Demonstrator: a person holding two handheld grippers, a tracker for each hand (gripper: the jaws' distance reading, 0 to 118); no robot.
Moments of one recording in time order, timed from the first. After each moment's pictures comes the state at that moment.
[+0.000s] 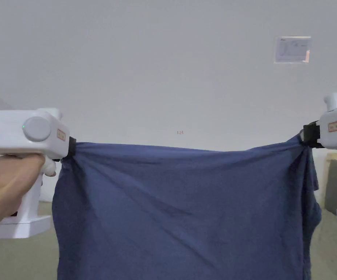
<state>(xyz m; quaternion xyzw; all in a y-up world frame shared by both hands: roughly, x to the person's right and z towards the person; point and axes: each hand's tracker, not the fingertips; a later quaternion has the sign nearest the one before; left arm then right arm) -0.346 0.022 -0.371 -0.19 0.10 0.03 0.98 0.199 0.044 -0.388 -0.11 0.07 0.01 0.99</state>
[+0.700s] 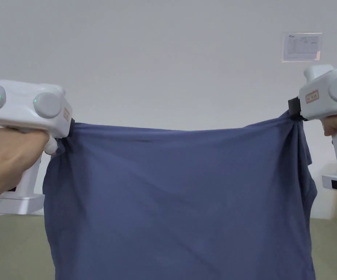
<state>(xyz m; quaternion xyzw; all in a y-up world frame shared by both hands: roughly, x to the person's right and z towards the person) -0.343 0.065 -0.516 -0.17 0.16 -0.04 0.97 0.167 0.096 -0.558 -0.09 0.03 0.05 0.99</state>
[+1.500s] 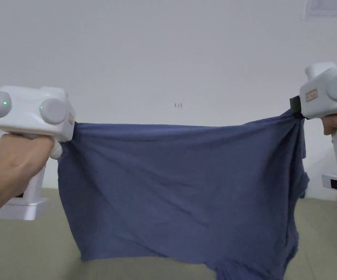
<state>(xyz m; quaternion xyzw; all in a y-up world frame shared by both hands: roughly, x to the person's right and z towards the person) -0.341 -0.077 -0.658 -0.22 0.15 -0.03 0.96 0.158 -0.015 -0.692 -0.15 0.00 0.08 0.99</state>
